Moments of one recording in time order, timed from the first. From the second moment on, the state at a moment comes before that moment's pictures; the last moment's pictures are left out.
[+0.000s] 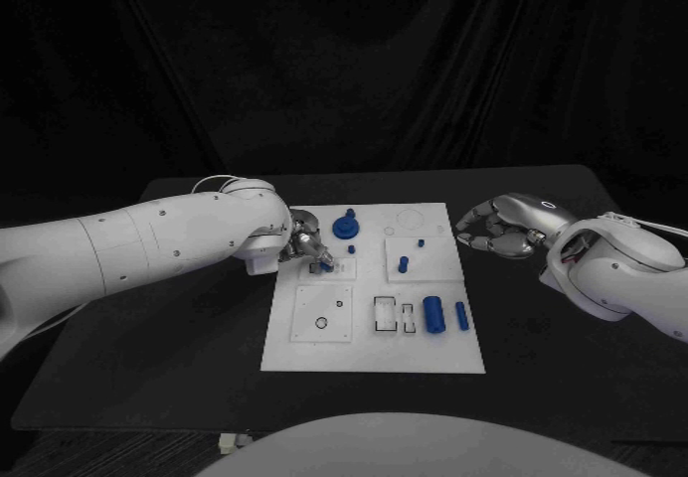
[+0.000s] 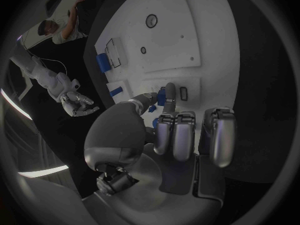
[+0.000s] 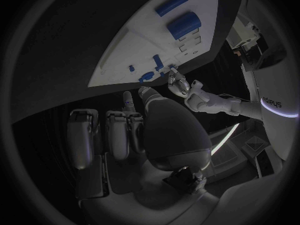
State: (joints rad) left arm 1.29 -0.60 -0.21 1.26 -0.93 0.21 -0.48; left_hand 1.07 0.00 0.46 0.06 0.46 1.06 0.05 0.26 0.78 1.46 -0.03 1.57 1.31 1.47 -0.07 1.57 1.31 0.02 1.46 0.05 1.48 1.31; right arm 1.24 -1.03 -0.21 1.62 -1.44 -0.40 -0.09; right_hand 1.31 0.03 0.10 0.23 0.47 0.79 0.09 0.23 0.20 1.47 -0.01 1.57 1.31 1.47 -0.08 1.55 1.31 0.02 1.47 0.04 1.53 1.31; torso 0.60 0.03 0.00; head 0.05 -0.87
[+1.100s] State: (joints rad) left arm 1.28 -0.58 -0.21 1.24 -0.92 0.21 -0.48; left_hand 1.07 0.00 0.46 0.06 0.46 1.06 0.05 0.26 0.79 1.47 -0.03 1.57 1.31 1.47 -0.07 1.57 1.31 0.02 1.45 0.05 1.47 1.31; right arm 1.24 -1.03 -0.21 1.62 -1.44 -0.39 -0.09; right_hand 1.31 0.03 0.10 0.23 0.47 0.79 0.09 0.23 0.20 1.47 -0.01 1.57 1.31 1.47 -0.08 1.55 1.31 0.02 1.47 0.04 1.53 1.31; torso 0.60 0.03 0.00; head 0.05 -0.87
